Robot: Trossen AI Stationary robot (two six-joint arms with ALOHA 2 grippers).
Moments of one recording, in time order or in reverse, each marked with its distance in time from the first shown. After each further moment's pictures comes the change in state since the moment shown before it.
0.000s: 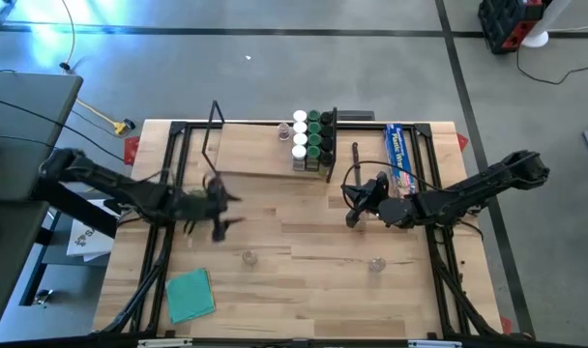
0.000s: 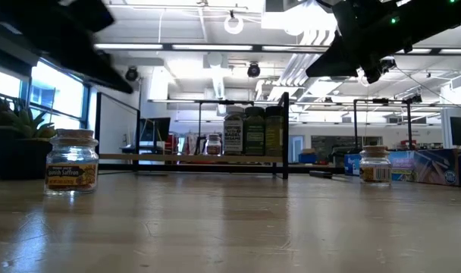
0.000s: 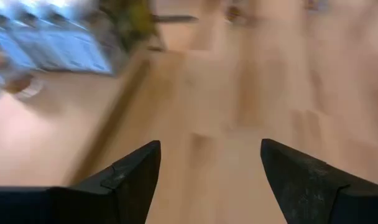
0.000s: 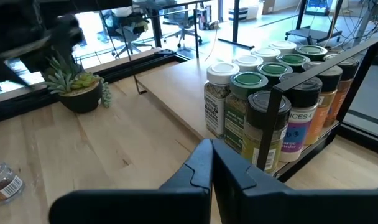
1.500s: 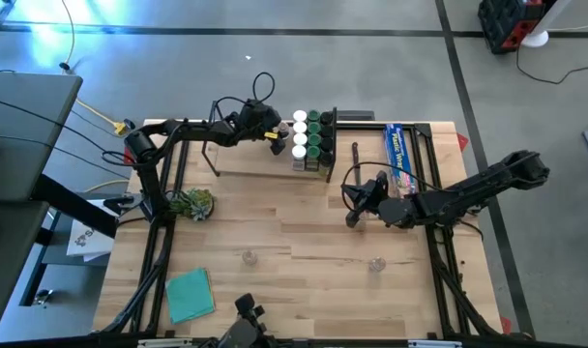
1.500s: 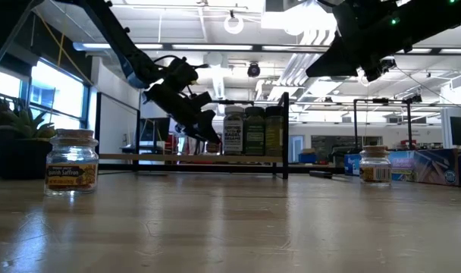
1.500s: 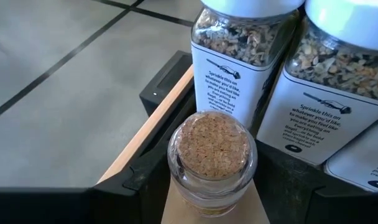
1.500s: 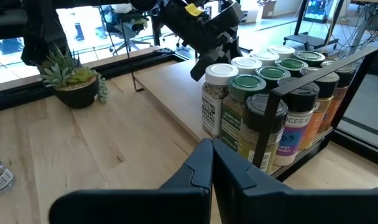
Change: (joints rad) left arm 0.918 1.017 0.572 0.468 0.506 0.304; right arm 0.000 0.000 0.000 -0.001 0.007 -0.048
